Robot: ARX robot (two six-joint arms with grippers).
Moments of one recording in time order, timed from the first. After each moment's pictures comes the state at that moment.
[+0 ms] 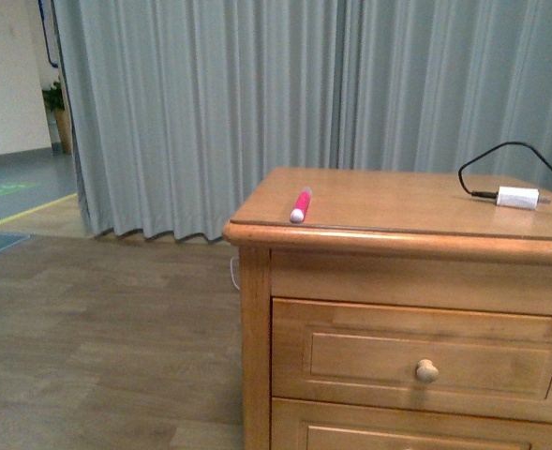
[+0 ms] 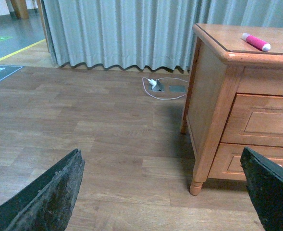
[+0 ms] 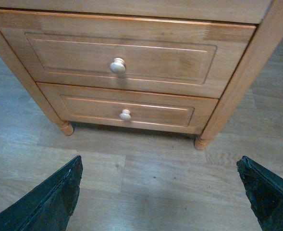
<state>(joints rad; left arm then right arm) 0.00 0.00 0.02 0.00 0.00 0.00 0.14 1.11 0.28 0.40 0.10 0.05</state>
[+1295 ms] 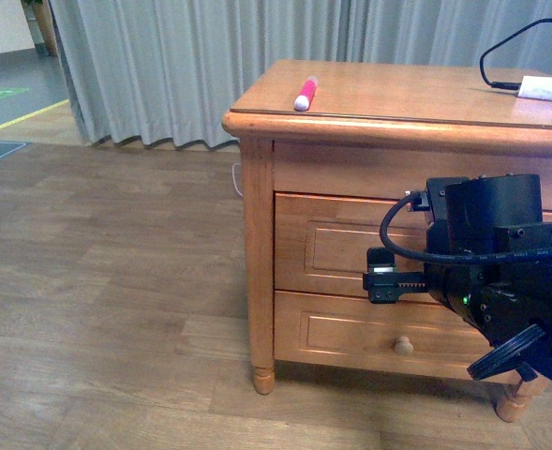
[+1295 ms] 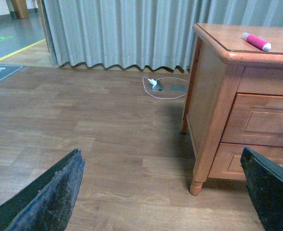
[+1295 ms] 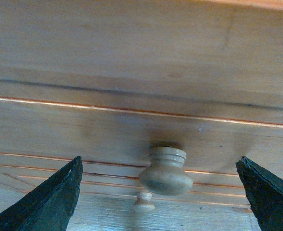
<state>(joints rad) 0.00 0.00 0.02 0.00 0.00 0.00 0.24 2.28 1.09 0.71 0.27 0.07</state>
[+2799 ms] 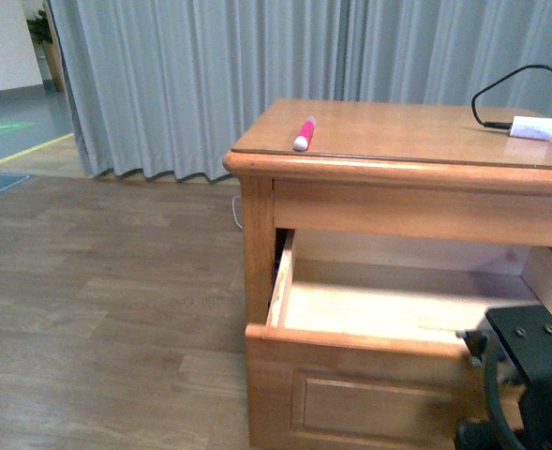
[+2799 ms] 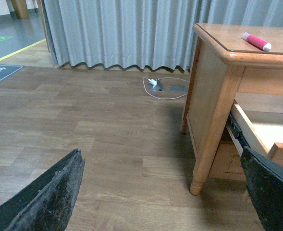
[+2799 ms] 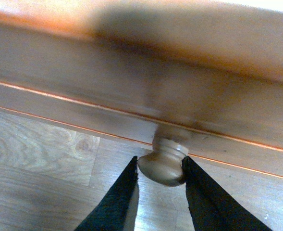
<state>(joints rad) 0.00 0.00 0.02 0.00 0.00 0.00 0.35 1.74 0.46 0.54 0.15 0.15</state>
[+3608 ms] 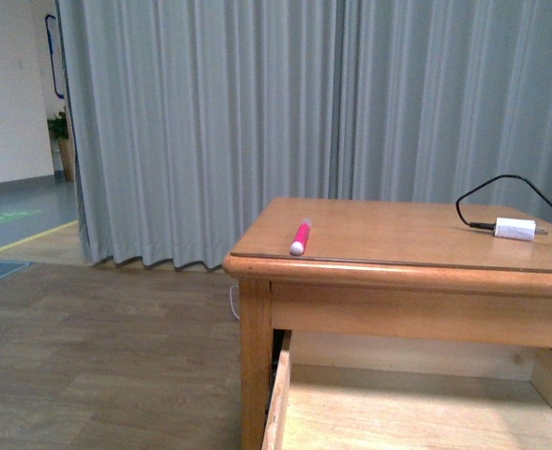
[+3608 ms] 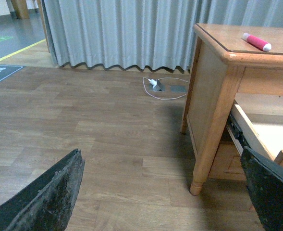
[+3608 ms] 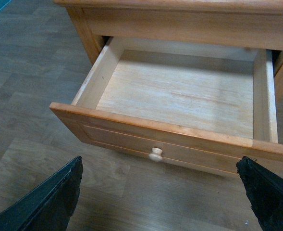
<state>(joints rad) 0.00 0.00 0.02 0.00 0.00 0.00 0.29 0.57 0.57 -0.47 0.04 0.15</state>
